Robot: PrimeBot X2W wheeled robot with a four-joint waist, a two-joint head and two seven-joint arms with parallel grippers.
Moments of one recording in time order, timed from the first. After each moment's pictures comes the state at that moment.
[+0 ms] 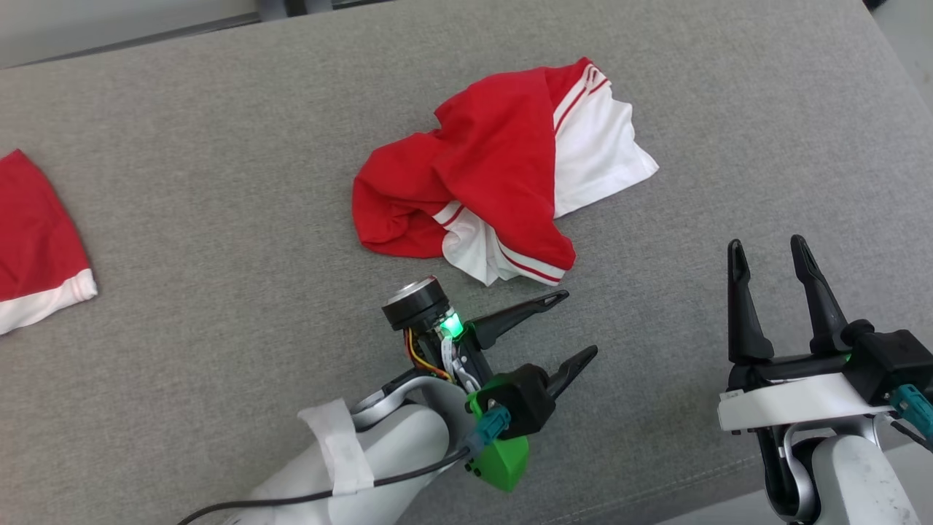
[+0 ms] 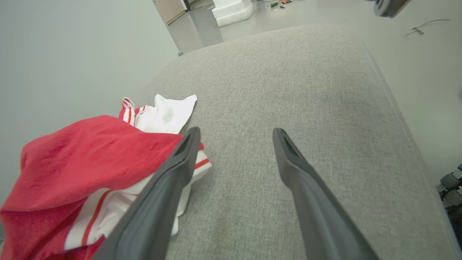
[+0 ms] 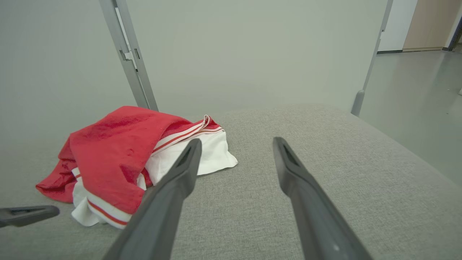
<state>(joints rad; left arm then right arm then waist) -0.63 0.12 -0.98 0.46 0.01 -0.13 -0.26 -0.09 -0.05 -0.02 0.00 0.16 0.13 -0.26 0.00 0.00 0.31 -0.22</state>
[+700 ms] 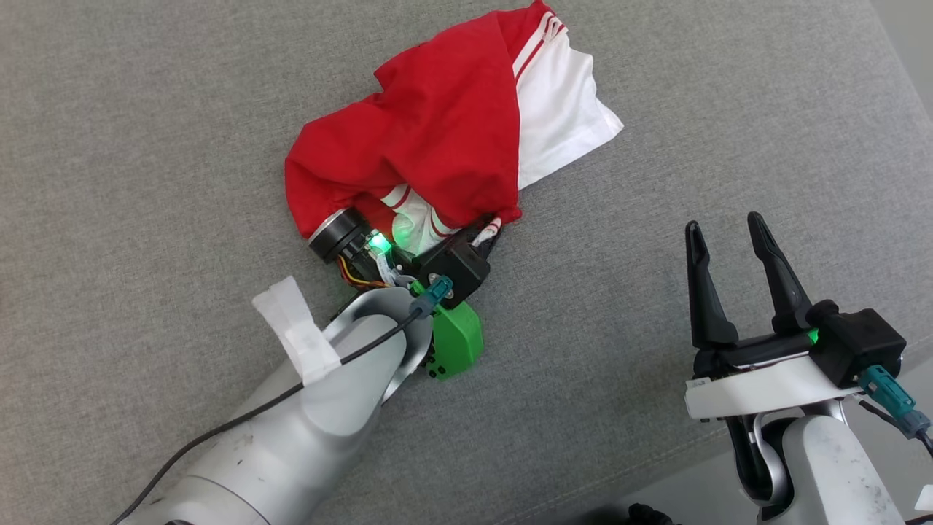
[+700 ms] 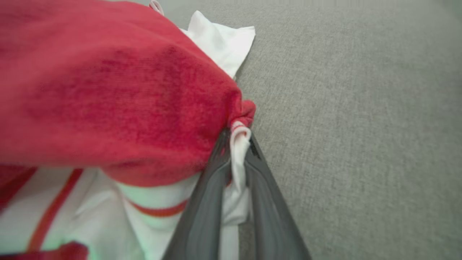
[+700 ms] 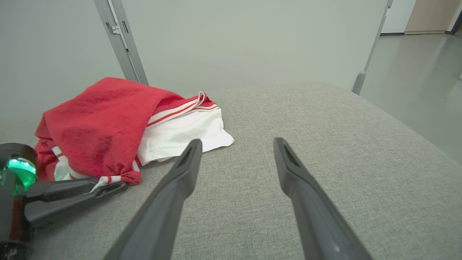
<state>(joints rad) -0.83 0.04 -0.92 0.87 -0.19 -0.10 -0.27 -0.14 -0.05 0.06 0.00 0.18 0.13 -0.26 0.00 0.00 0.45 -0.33</state>
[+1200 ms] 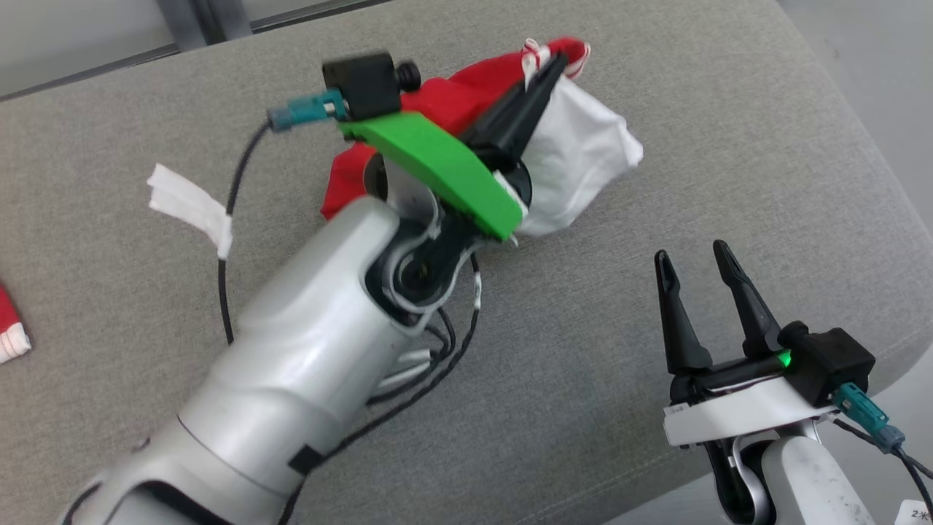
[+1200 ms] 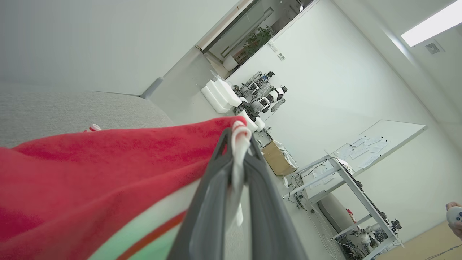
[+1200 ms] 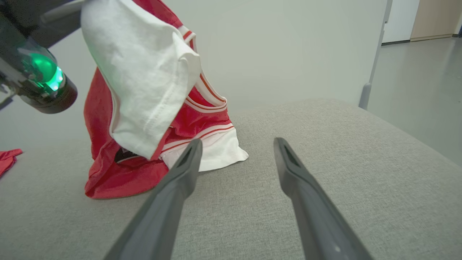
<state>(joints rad) -0.91 0.05 -0.80 0.41 -1.33 -0.10 -0.06 -0.11 -0.05 0.12 0.02 0.22 0.13 -0.26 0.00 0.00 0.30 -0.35</state>
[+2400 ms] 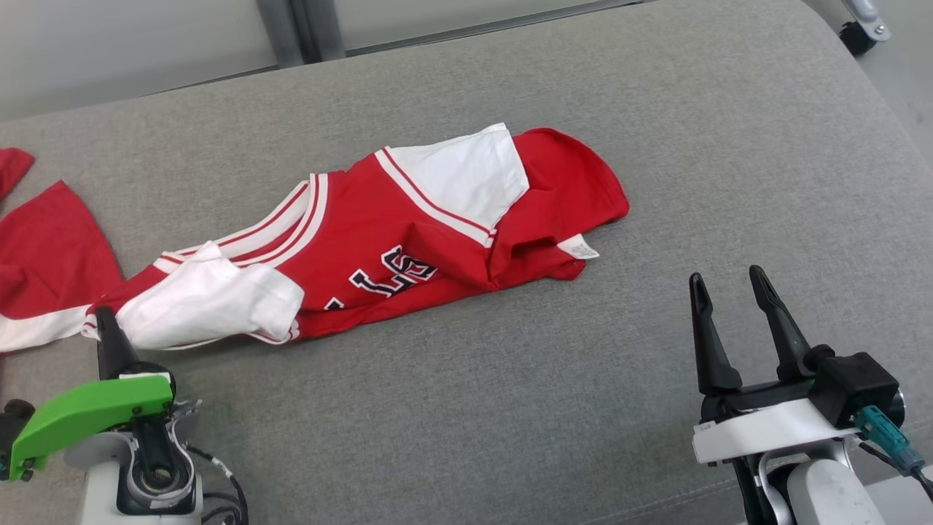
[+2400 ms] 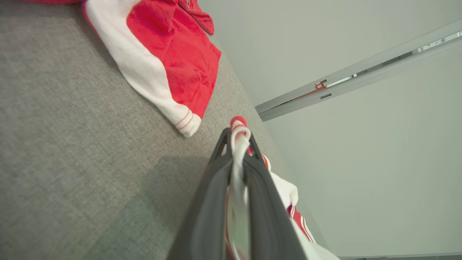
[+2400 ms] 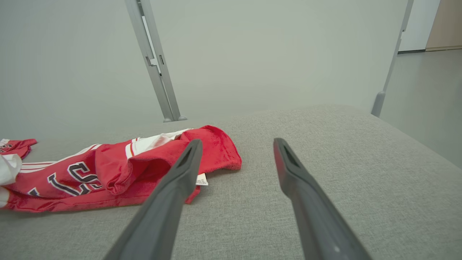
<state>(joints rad) -0.30 0.07 0.12 0.43 -1.20 0.01 -0.26 -0.04 -0.05 0.05 0.01 0.17 0.13 -0.26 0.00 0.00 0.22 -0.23</state>
